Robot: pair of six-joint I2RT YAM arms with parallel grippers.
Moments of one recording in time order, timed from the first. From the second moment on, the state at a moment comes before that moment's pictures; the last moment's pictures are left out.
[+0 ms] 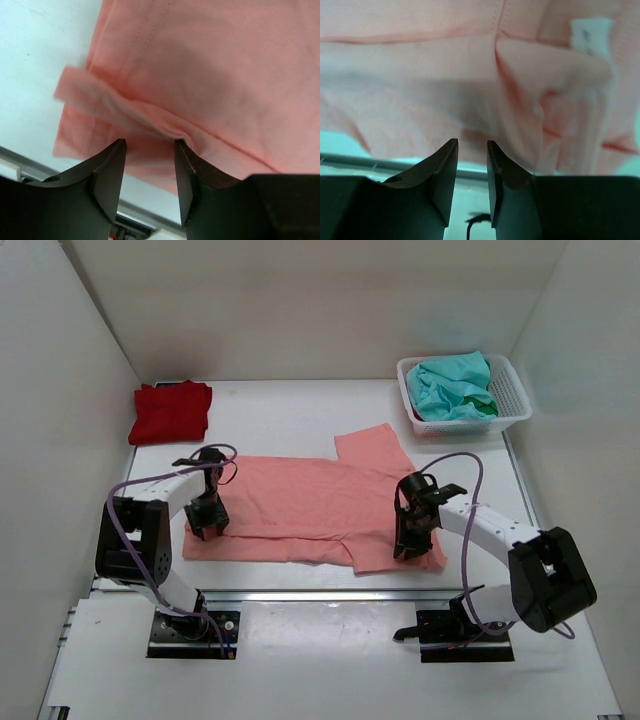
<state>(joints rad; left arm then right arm) -0.13 1.58 0.90 -0.84 -0.27 -0.57 0.44 1.35 0.71 -0.72 -0.12 0.56</state>
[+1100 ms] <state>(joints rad) 0.05 2.18 1.74 -0.75 -0.28 -0.39 0.19 1.98 1.65 -0.63 -0.05 0.39</state>
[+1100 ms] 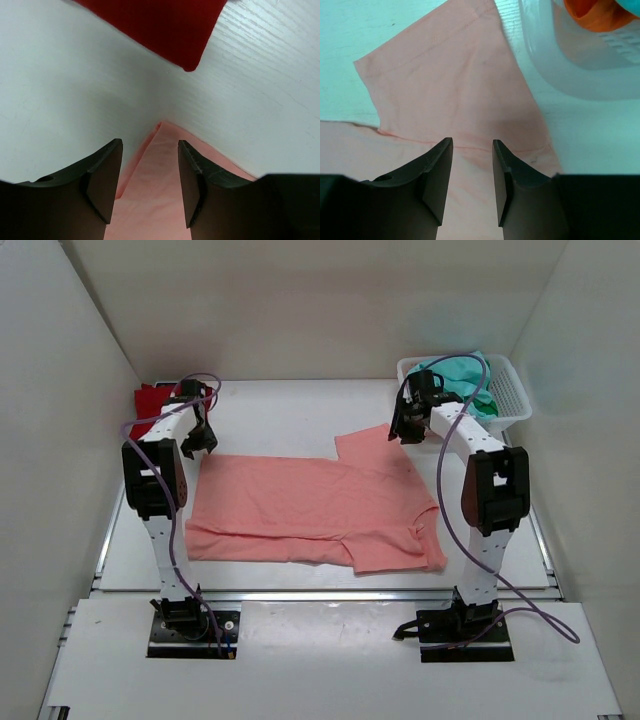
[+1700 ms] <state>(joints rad) 0.04 2.26 1.81 -0.78 -0.21 -0.37 0.16 2.08 1.75 -0.65 -0.03 0.38</state>
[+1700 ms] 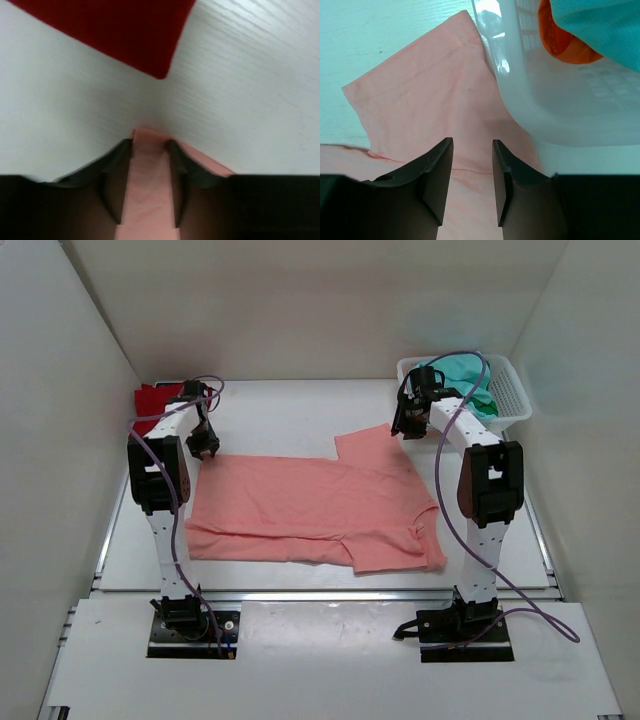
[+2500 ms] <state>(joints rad) 0.03 2.26 1.81 -0.78 -0.17 -0.37 0.21 2.29 1.97 -0.72 0.09 0.36</state>
